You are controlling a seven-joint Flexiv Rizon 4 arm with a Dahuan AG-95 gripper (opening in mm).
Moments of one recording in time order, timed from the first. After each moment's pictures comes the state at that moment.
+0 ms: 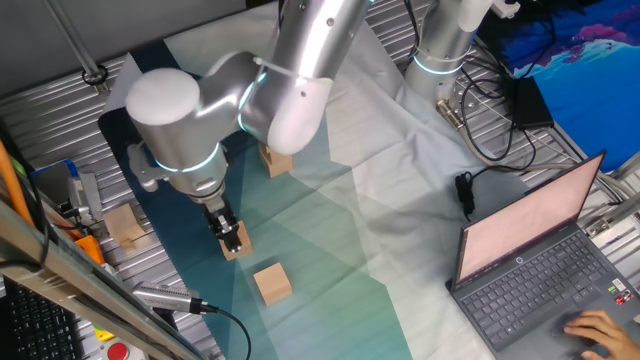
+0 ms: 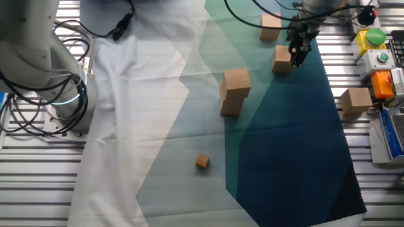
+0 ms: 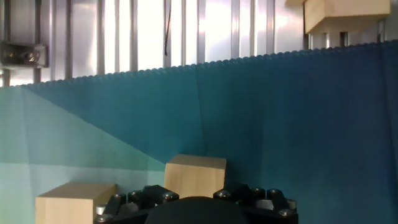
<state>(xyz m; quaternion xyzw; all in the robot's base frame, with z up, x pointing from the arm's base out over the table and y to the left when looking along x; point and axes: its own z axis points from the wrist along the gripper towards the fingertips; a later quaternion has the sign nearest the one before) 0.623 0.155 0.066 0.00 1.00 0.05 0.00</state>
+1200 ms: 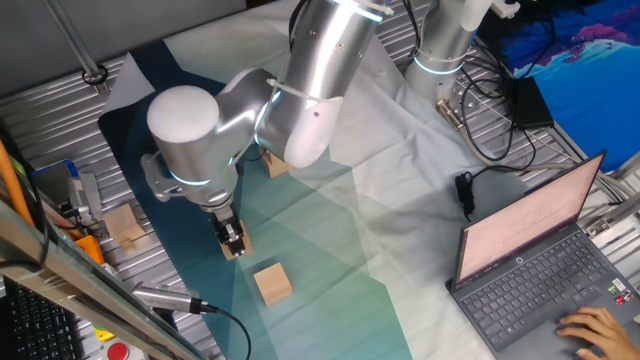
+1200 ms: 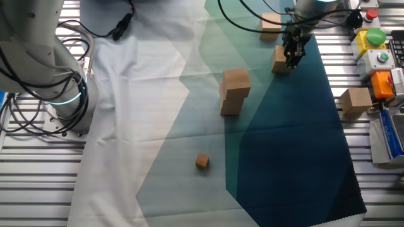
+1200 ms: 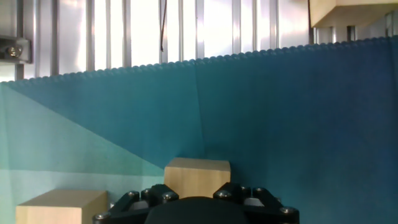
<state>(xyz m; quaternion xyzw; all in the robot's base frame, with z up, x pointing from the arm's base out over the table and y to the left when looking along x) 0.622 0.156 0.045 -0.01 1.00 0.03 0.01</state>
